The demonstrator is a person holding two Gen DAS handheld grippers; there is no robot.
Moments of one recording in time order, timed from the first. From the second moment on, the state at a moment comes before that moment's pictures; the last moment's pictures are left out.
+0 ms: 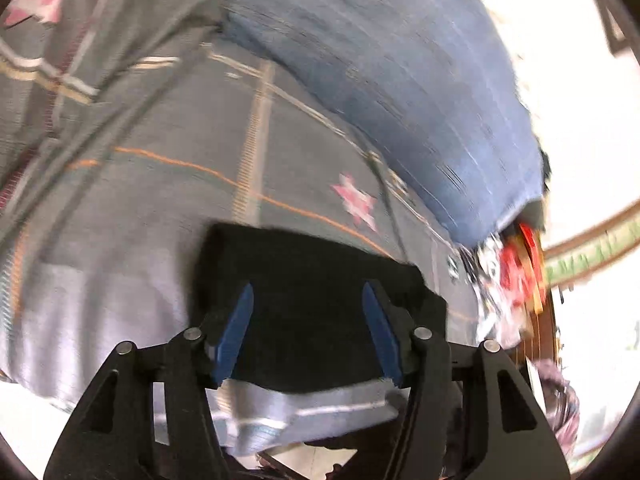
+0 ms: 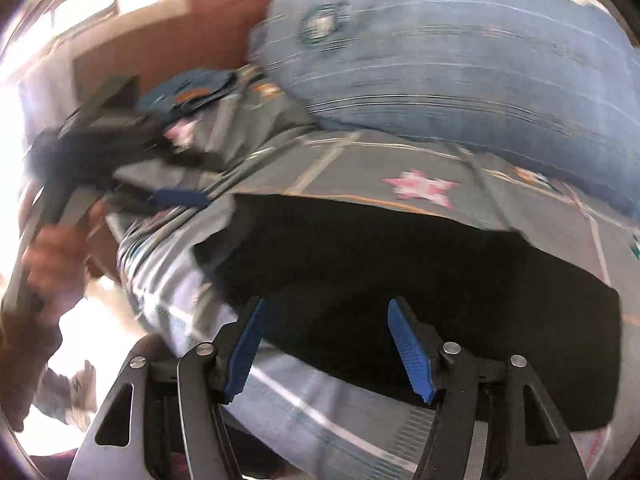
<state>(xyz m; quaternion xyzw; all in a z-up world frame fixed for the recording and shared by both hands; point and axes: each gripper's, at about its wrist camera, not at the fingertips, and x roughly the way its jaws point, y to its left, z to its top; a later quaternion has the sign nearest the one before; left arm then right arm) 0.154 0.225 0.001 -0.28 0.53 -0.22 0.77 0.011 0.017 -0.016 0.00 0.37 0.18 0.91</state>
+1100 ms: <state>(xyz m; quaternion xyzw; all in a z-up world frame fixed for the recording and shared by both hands) 0.196 0.205 -0.025 -0.26 0.60 -0.29 0.70 0.045 0.082 -0.032 -0.05 0.34 0.22 0.91</state>
